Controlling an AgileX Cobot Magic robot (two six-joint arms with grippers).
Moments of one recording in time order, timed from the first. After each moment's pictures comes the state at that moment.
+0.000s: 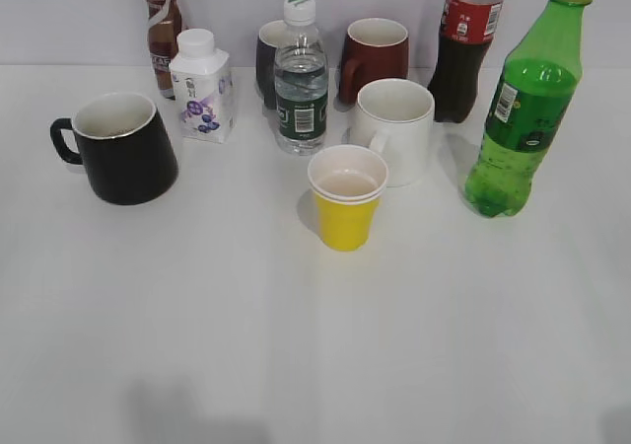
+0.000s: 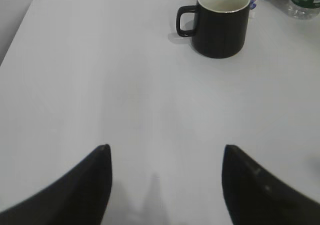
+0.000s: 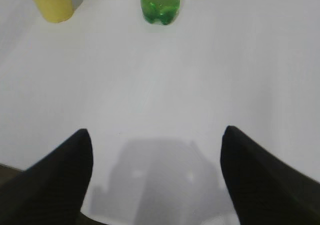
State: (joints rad) left arm -0.16 0.02 -0.52 0.11 1.07 -0.06; right arm 0.32 0.06 -0.50 0.02 1.05 -0.03
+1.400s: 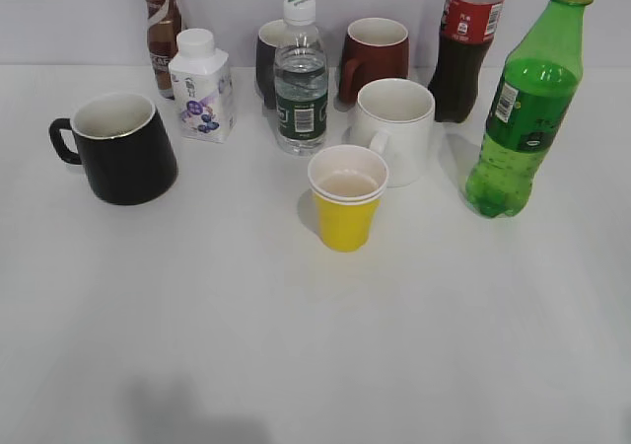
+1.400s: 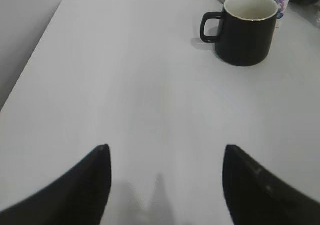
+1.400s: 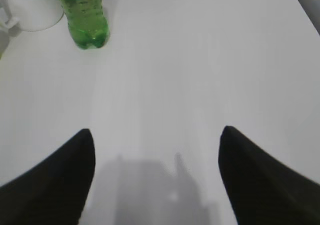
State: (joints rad) left arm -0.06 -0.01 -0.52 0.11 1.07 -0.06; right arm 0.01 -0.01 -0.50 0.02 1.04 -0.03
